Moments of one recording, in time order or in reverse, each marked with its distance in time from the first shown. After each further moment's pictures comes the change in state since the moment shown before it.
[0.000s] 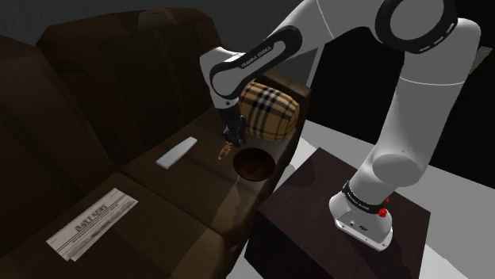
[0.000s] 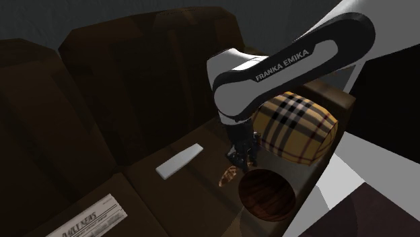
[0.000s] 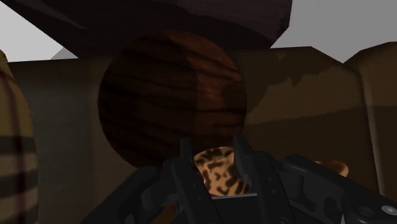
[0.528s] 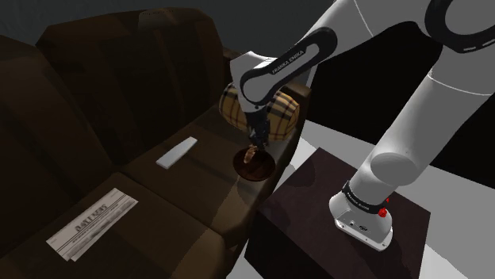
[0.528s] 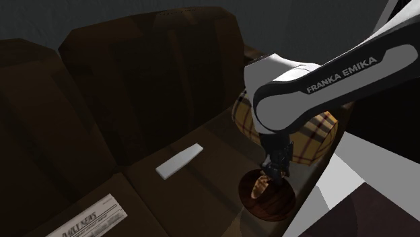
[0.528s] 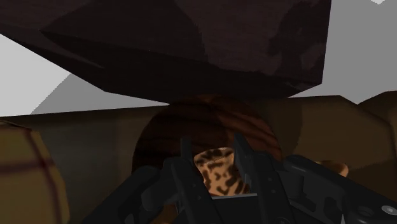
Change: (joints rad) arm -0.055 -0.243 -0.023 -0.319 0.038 0.086 -0.103
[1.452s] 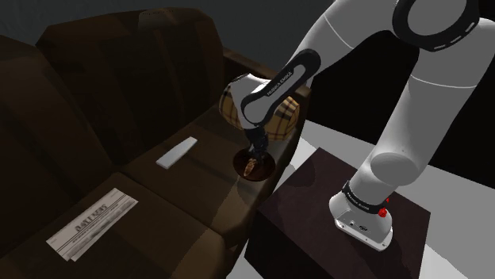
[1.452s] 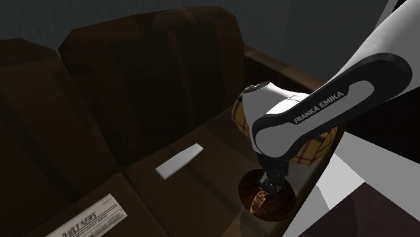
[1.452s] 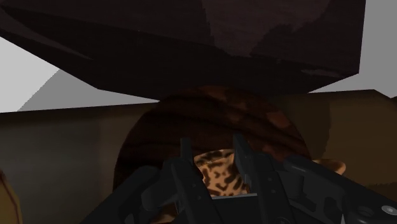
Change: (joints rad) arm 0.003 0.144 -0.007 -0.046 -0.046 0.183 0.035
